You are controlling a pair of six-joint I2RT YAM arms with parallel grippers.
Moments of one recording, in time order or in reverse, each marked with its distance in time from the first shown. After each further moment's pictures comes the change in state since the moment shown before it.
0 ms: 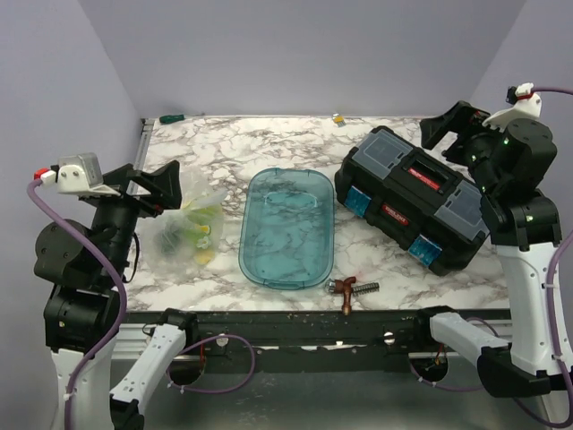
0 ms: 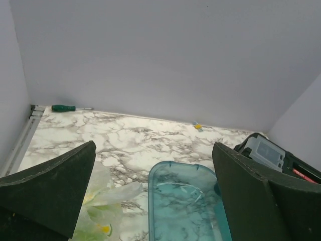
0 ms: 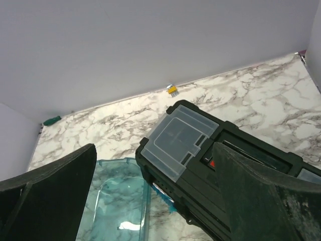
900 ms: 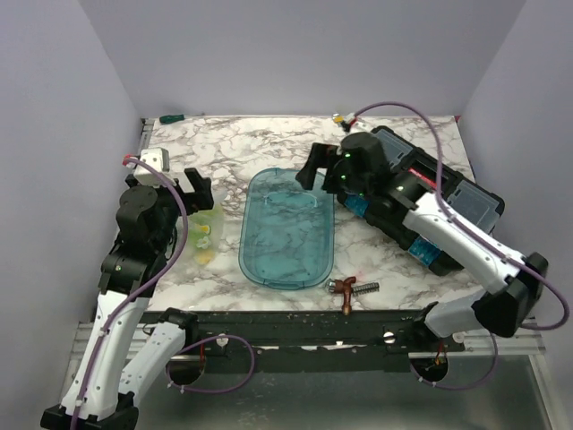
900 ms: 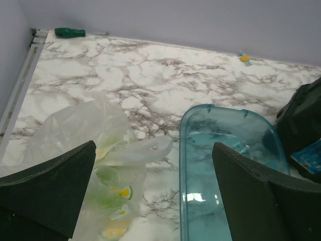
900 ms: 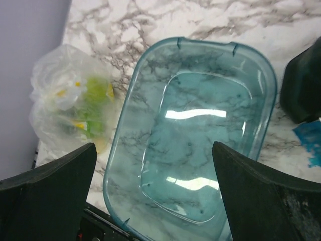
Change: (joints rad) left arm -0.059 0.056 -0.378 0.134 -0.066 0.055; right arm 0.566 0.321 -0.129 0.110 0.035 0.232
